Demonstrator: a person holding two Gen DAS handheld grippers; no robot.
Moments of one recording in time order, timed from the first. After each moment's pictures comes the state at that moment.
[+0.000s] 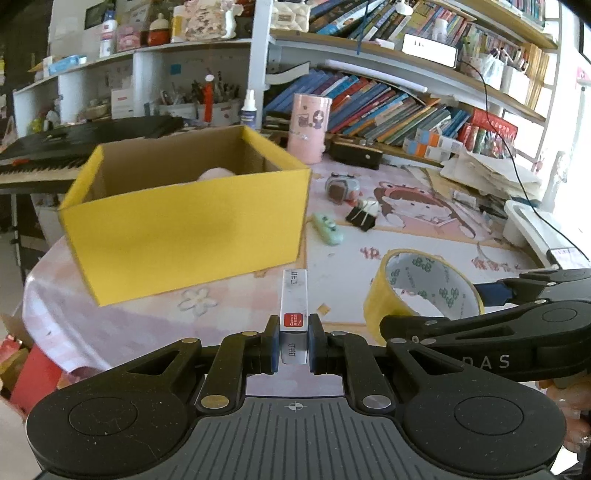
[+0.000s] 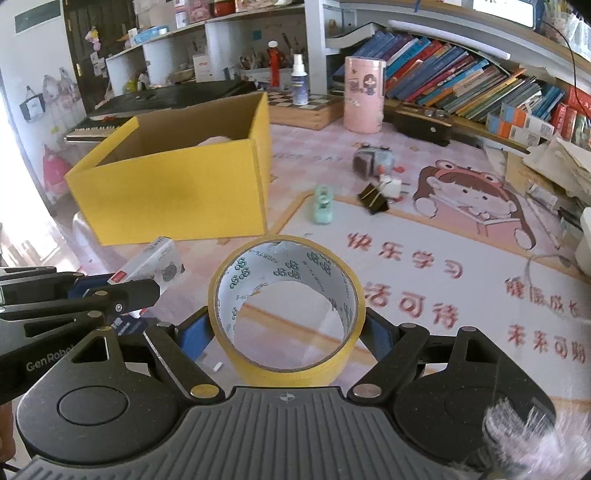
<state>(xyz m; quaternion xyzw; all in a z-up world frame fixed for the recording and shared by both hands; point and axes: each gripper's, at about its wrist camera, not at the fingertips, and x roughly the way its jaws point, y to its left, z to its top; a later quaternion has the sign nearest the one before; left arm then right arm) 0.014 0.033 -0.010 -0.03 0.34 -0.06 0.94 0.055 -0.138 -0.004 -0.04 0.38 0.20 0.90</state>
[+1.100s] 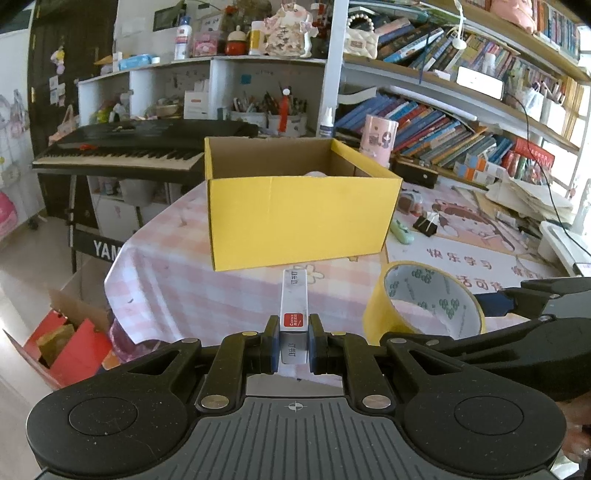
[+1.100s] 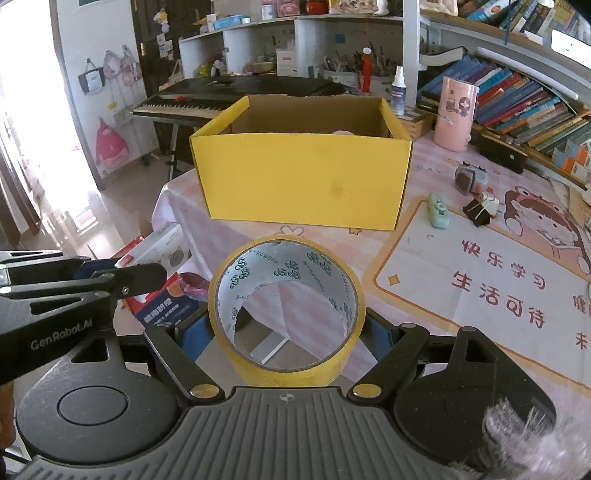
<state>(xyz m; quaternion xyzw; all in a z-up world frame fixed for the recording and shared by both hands) -0.054 0.107 -0.004 -0.06 0.31 0.01 0.95 -0.006 -0.048 0.000 -0.07 0.36 0.28 0.89</state>
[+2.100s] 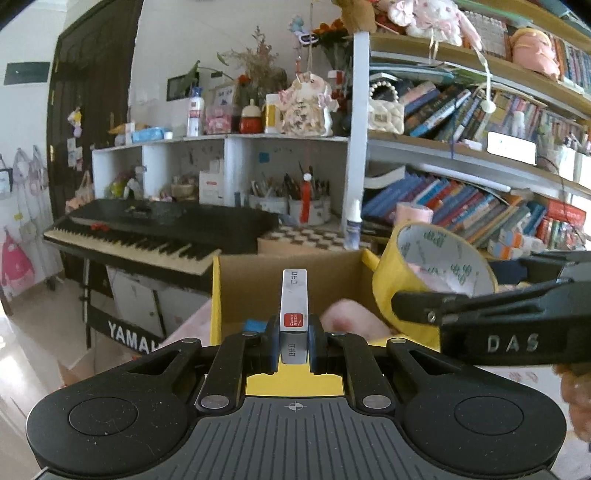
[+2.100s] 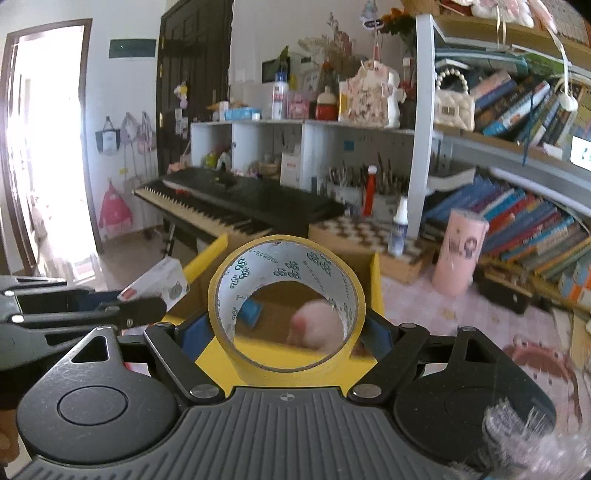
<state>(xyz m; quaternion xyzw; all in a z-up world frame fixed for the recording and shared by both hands) 0.054 0.122 0.047 -0.03 0.20 0.06 0.98 0.110 -0.031 0.074 -0.08 0.20 0.31 0.93</state>
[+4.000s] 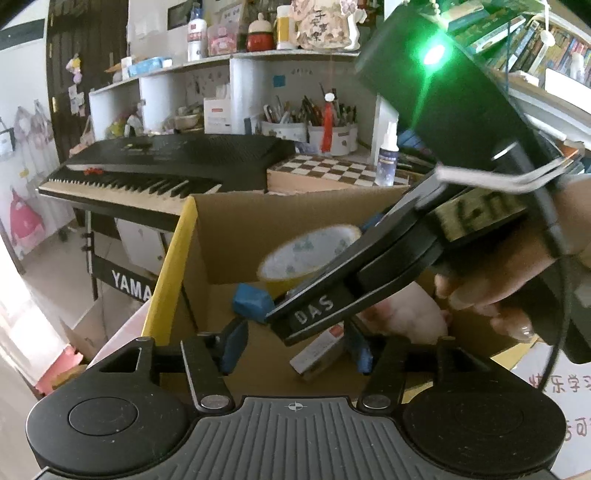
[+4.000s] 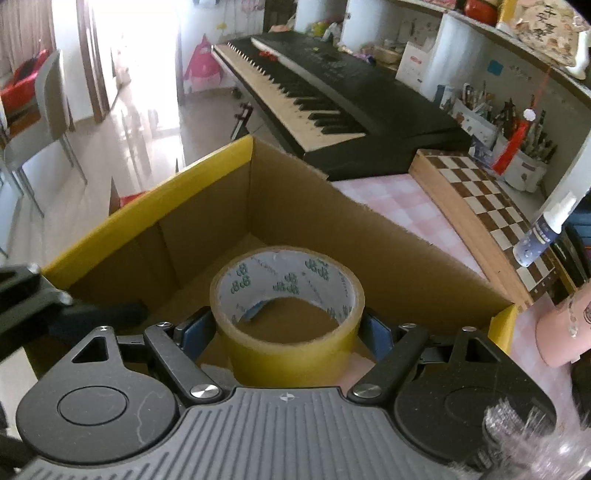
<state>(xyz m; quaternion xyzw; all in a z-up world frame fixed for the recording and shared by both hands) 0.158 0.118 0.002 -0.04 0.32 0.10 0.94 0.284 0.099 0.013 -0.27 0.36 0.44 0.78</state>
